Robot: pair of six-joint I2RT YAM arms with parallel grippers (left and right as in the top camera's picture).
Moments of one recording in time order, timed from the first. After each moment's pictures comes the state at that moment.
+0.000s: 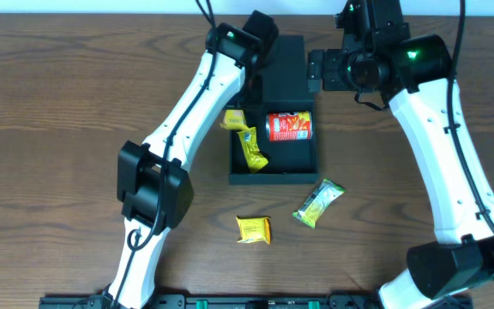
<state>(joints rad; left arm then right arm) -0.51 2.26 2.23 -1.41 -0.11 -0.50 0.28 1.76 1.91 -1.17 0.01 0.24</state>
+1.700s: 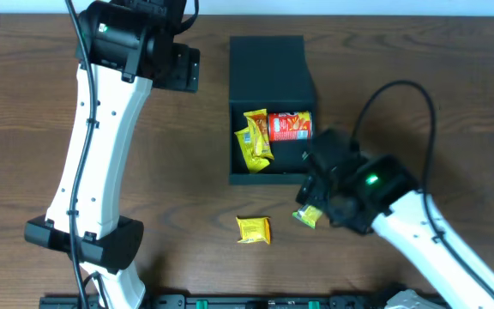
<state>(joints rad) -0.32 1.90 2.39 -1.64 -0.28 -0.19 0.65 1.29 1.11 -1.29 0.11 1.24</state>
